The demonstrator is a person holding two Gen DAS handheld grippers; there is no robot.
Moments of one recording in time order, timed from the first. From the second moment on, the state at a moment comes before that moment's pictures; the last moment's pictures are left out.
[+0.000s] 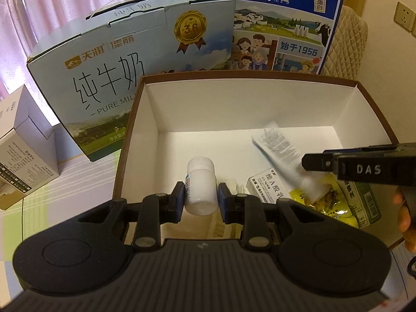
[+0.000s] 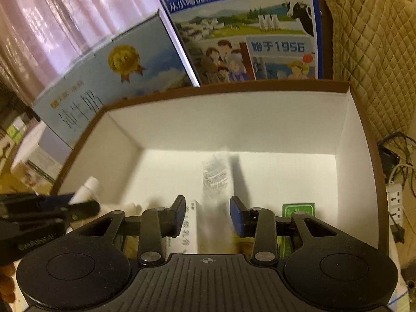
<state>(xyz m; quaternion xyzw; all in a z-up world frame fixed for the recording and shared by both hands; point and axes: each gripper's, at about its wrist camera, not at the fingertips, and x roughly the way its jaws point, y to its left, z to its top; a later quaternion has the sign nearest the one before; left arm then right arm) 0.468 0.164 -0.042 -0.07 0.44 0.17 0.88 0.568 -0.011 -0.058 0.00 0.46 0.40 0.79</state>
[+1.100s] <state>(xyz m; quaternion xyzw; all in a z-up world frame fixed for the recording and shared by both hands) 0.461 0.165 -0.041 -0.07 0.44 0.18 0.88 0.542 -0.030 -0.052 -0.03 0.45 0.41 0.79</state>
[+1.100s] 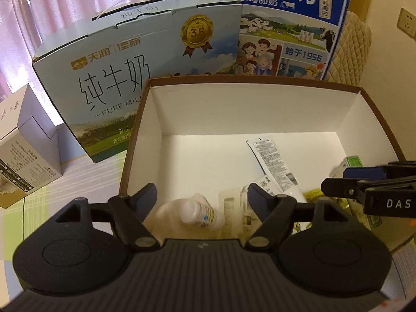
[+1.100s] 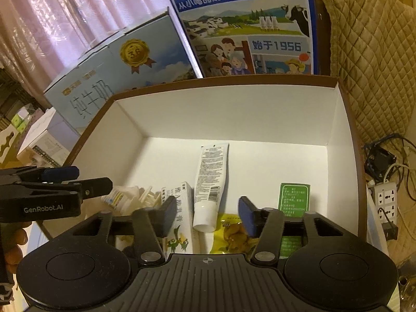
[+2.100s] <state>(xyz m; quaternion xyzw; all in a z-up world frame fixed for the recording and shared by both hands) 0.378 0.111 0.012 -0.11 0.41 0.18 0.89 0.450 -0.094 0.007 -0.02 0.38 0.41 0.83</state>
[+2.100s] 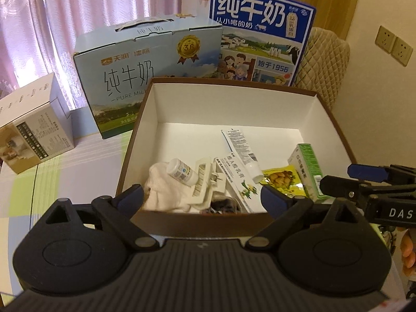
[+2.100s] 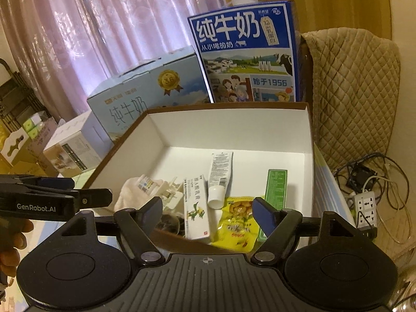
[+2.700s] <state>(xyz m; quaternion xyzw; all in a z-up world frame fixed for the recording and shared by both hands) 0.298 0.066 0.025 -0.13 0.40 0.19 0.89 0.380 -0.131 0.019 -0.02 0.39 0.42 0.82</state>
